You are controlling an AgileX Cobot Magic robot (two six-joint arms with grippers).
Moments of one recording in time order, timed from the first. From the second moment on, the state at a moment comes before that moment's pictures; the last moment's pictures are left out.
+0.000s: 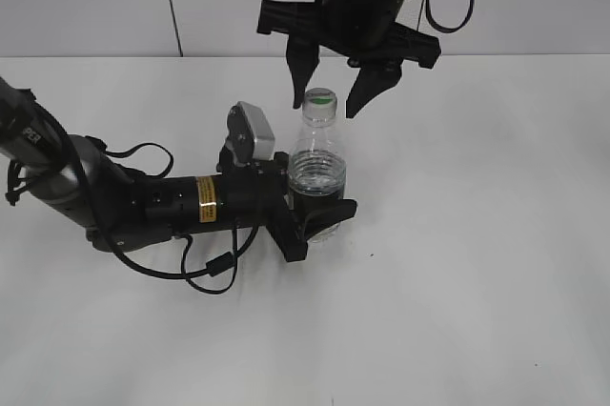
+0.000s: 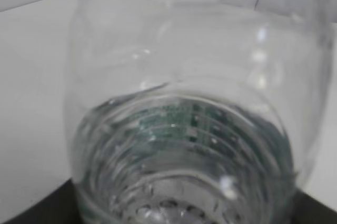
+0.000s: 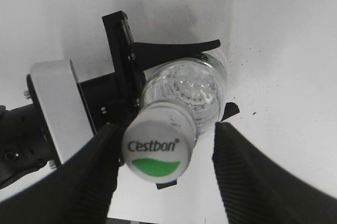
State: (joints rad) left arm -0.43 2.35 -1.05 0.97 -1.12 -0.40; right arm 0.62 2.04 -1.86 0.17 1.22 0.50
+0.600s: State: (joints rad) left arm -0.43 2.35 -1.05 0.97 -1.12 -0.40; right arm 0.62 2.04 -1.86 0.17 1.22 0.50
